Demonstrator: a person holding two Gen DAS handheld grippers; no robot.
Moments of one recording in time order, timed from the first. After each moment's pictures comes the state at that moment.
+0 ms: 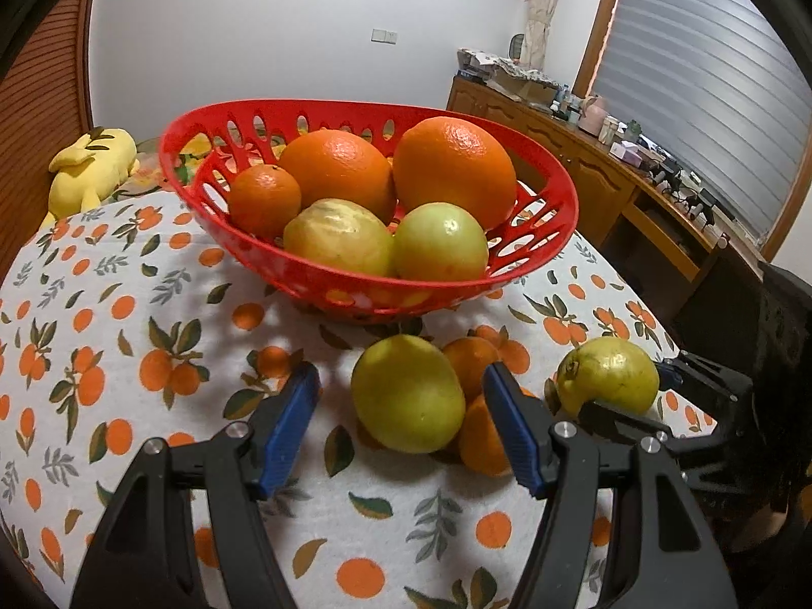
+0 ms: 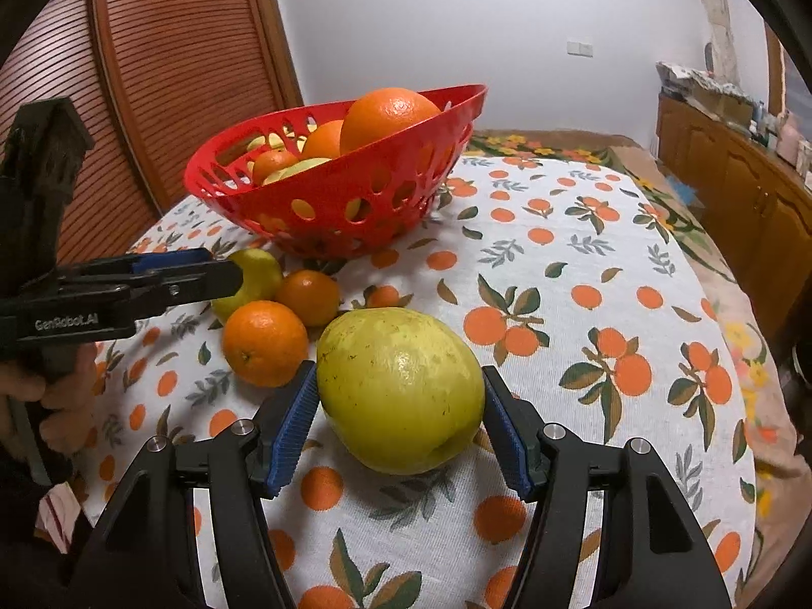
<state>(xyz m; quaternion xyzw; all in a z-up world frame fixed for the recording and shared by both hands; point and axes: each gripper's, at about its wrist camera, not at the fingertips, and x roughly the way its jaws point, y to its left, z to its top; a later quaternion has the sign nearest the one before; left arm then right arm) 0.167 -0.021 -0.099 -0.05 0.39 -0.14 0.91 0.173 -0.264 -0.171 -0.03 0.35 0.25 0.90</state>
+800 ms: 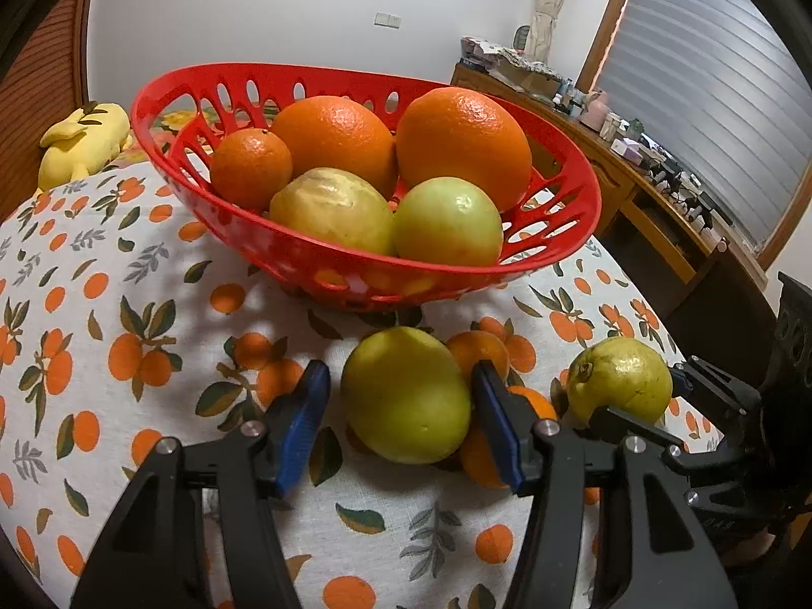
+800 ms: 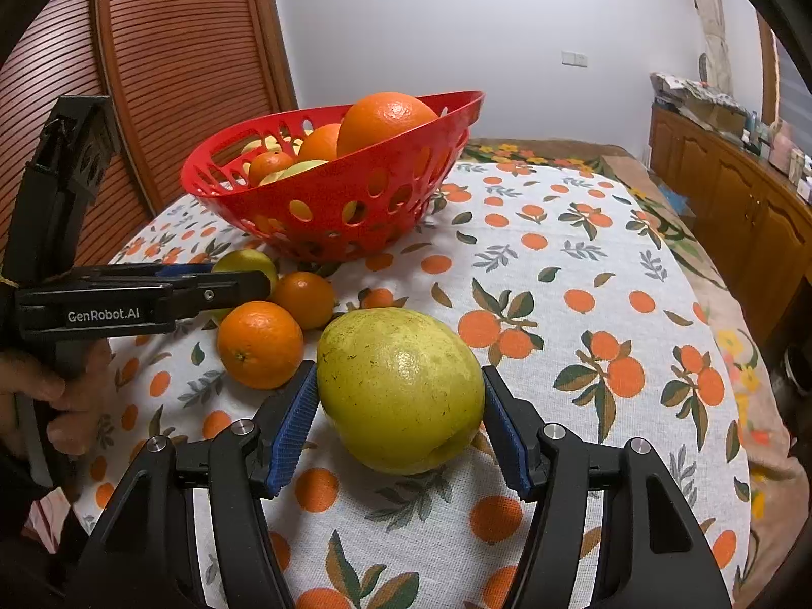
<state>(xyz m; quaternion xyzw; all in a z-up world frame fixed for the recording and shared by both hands) 0.179 -0.022 -0.118 -0.08 0.42 -0.15 0.89 0.171 -0.264 -0.174 -0.03 0.35 0.24 0.91</state>
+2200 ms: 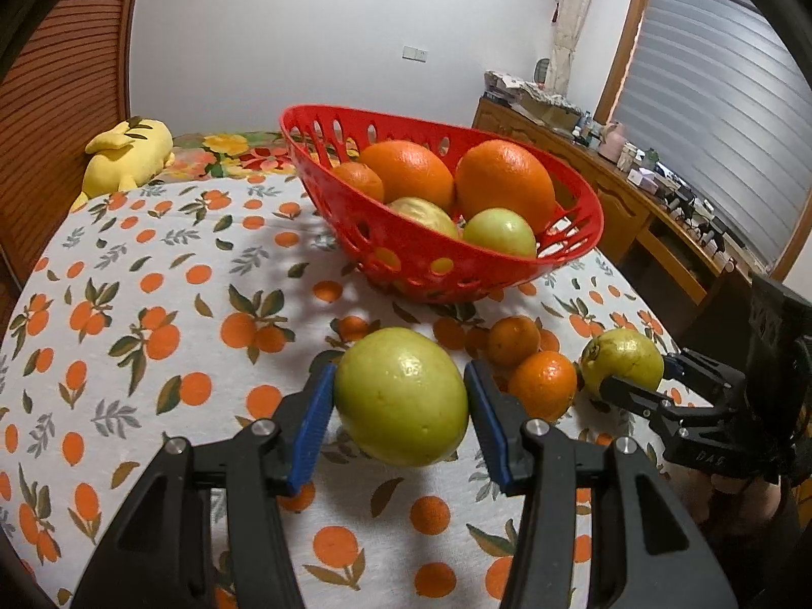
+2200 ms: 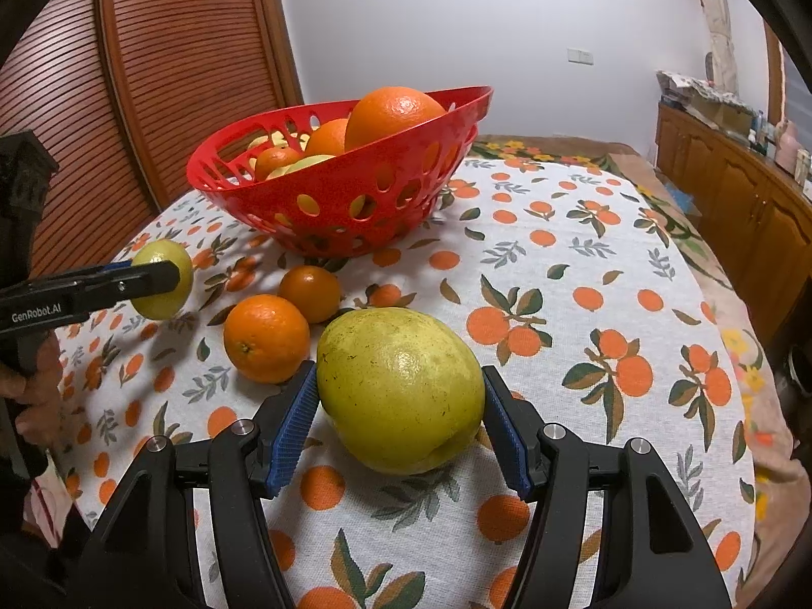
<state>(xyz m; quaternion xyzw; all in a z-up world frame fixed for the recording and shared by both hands) 0.126 0.029 -0.093 -0.08 0.37 -0.11 0.92 0.169 -0.263 -0.175 -0.03 0.35 0.25 0.90</state>
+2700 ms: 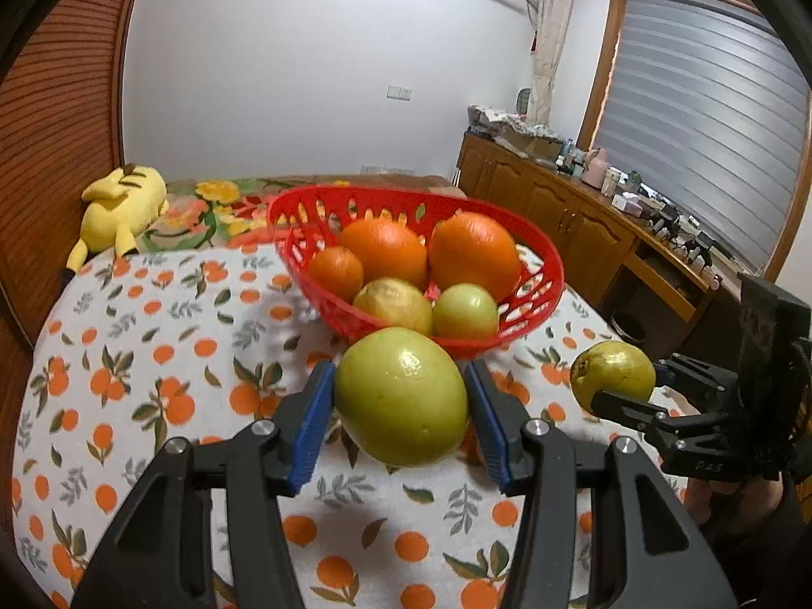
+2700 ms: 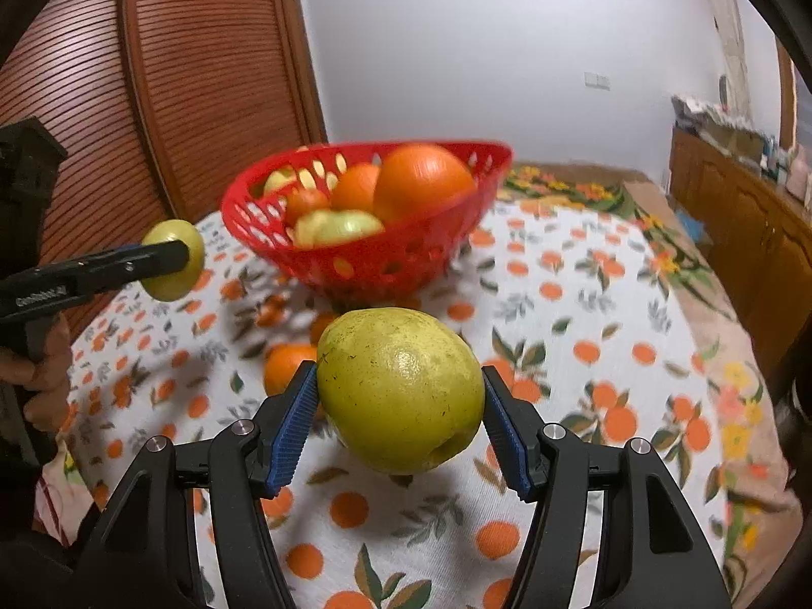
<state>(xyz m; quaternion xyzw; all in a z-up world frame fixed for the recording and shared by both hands) 0.123 0.026 -0.047 -0.07 0.32 -0.13 0.94 0.167 -0.260 -0.131 -0.04 0.31 0.28 0.91</state>
